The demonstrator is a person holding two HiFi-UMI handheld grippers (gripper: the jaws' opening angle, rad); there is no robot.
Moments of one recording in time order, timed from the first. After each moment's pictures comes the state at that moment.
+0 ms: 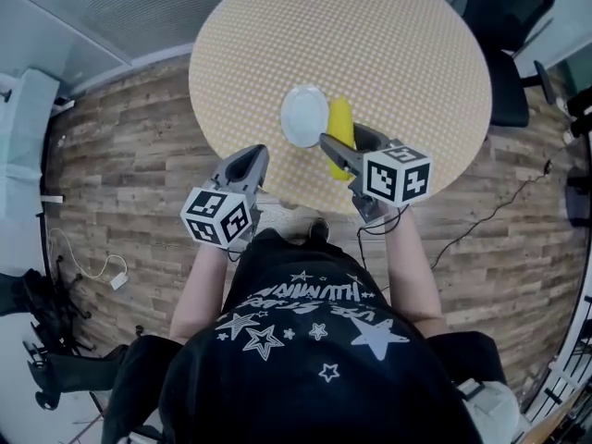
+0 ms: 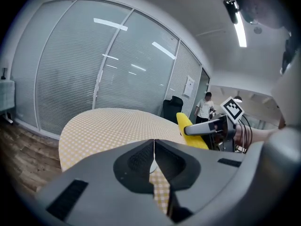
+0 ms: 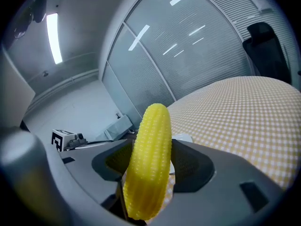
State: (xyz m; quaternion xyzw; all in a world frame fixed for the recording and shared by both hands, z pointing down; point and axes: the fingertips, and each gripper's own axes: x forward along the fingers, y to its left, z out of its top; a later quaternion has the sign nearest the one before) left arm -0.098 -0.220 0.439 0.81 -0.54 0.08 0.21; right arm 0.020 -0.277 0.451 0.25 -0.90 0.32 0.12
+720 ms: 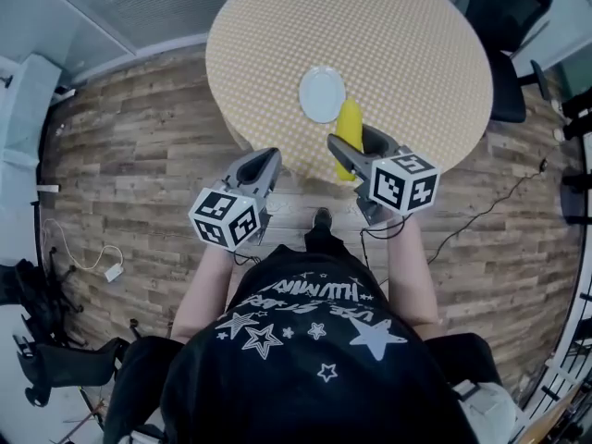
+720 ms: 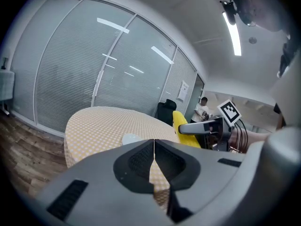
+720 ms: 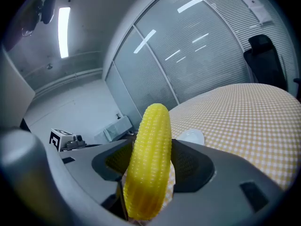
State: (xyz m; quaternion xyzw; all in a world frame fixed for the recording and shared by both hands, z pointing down) left arm -0.106 -0.136 0.433 0.82 -0.52 0.05 0.22; right arm 0.001 -0.197 0.436 0.27 -0.91 0.29 0.11
